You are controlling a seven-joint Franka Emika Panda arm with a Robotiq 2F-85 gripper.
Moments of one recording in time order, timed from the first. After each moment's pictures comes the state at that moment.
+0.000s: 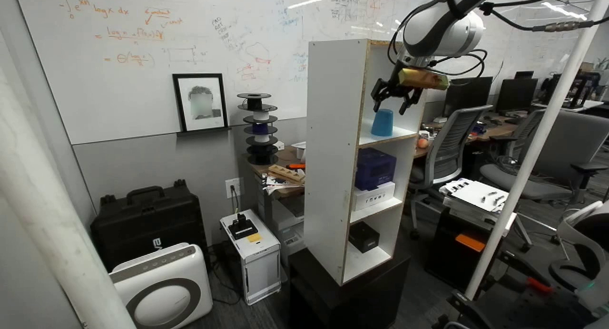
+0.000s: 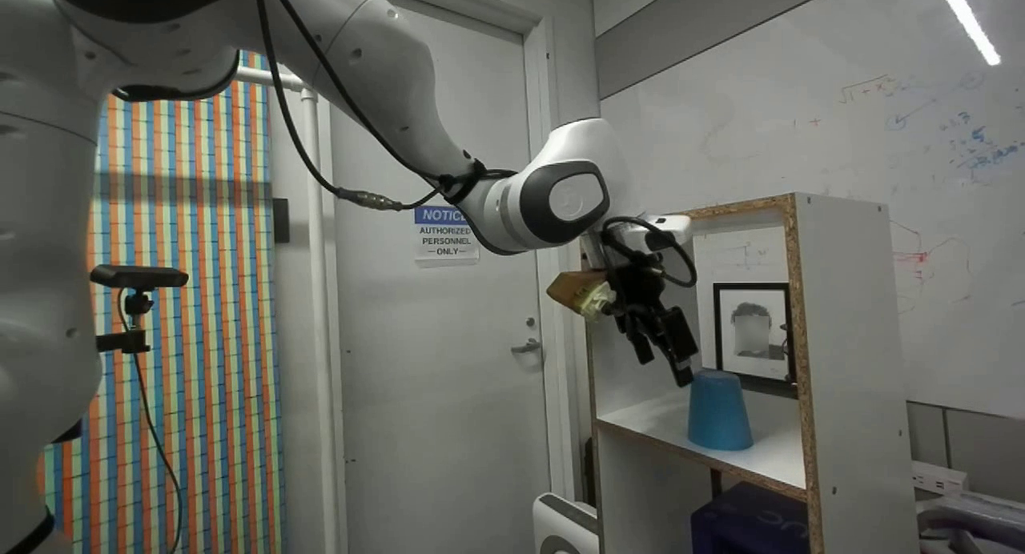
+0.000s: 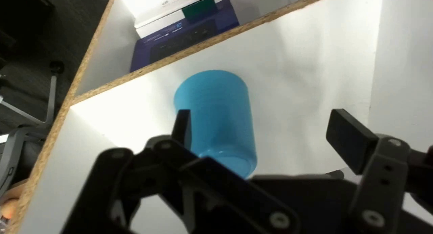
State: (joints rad) arm -0.10 0.09 -0.04 -2.11 -0.01 2.58 0.26
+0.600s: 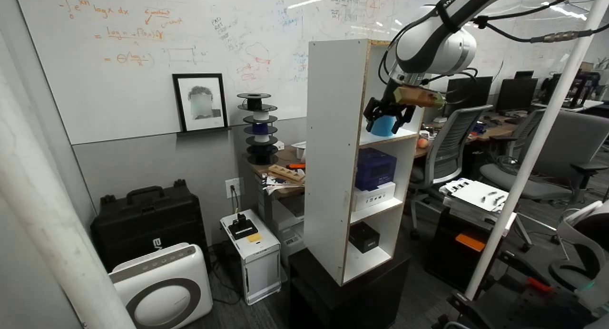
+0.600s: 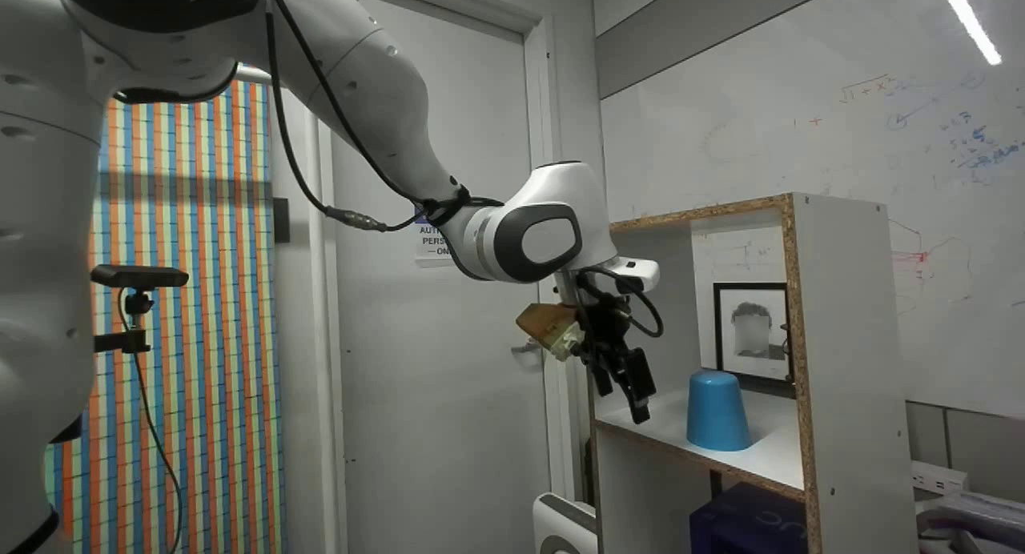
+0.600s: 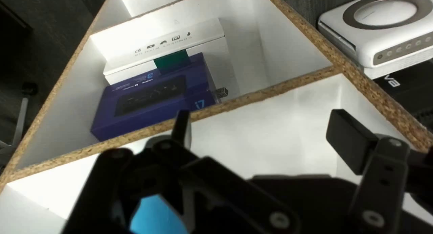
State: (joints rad) arm -0.05 0.10 -0.02 -2.22 0.05 2.62 0.18
